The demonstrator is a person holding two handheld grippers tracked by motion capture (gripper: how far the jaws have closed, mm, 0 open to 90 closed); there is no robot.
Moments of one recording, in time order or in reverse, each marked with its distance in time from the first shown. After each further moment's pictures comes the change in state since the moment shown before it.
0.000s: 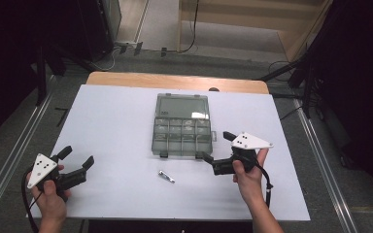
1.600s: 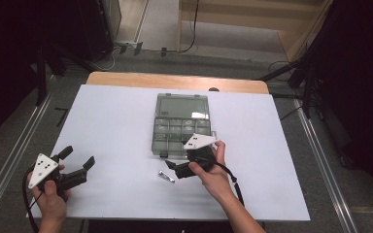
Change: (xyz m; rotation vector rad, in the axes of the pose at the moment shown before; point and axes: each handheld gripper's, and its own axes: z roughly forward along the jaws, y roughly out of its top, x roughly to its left) left arm -0.002 0.000 0.001 -0.001 -0.007 0.006; right arm 0.058 0.011 0.080 0.213 0.137 -0.098
